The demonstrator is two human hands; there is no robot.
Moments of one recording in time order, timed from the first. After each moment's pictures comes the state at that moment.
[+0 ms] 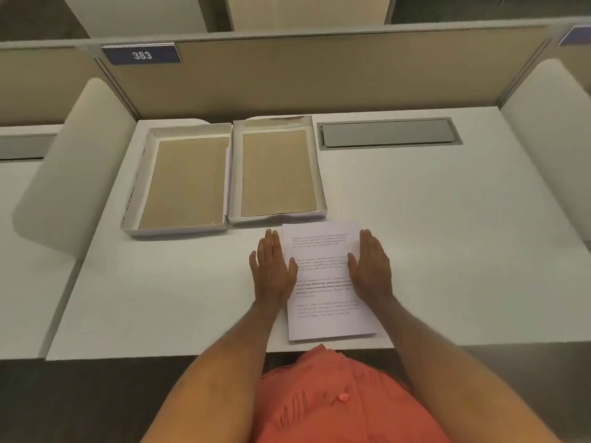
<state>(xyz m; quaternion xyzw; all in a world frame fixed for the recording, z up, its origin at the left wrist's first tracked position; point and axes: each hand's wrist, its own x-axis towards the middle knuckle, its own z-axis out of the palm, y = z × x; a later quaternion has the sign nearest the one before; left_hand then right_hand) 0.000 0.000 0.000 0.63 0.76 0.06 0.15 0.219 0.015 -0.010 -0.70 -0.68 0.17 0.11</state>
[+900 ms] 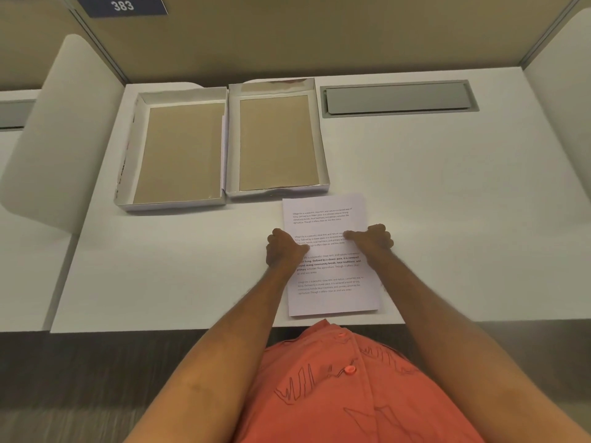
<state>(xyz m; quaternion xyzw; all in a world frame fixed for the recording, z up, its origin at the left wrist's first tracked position) 0.022 0.032 -0.015 0.39 0.83 0.05 0.39 0.215 0.059 -0.016 -0.83 -0.34 0.42 0.12</state>
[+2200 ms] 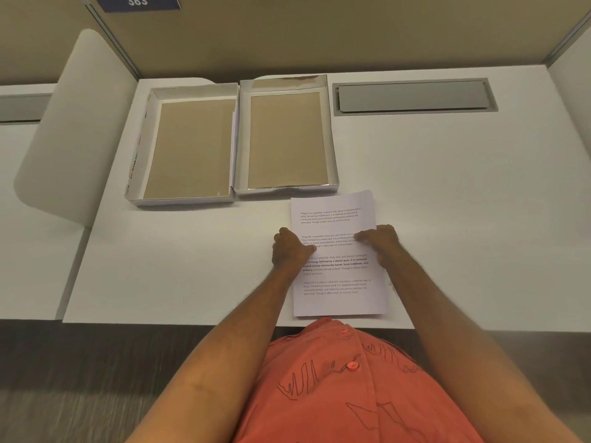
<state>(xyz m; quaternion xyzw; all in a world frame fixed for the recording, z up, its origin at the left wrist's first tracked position) 0.018 0.030 -0.015 0.40 0.83 0.07 0.39 0.226 0.067 -0.018 -0.74 -0.23 0.59 0.24</state>
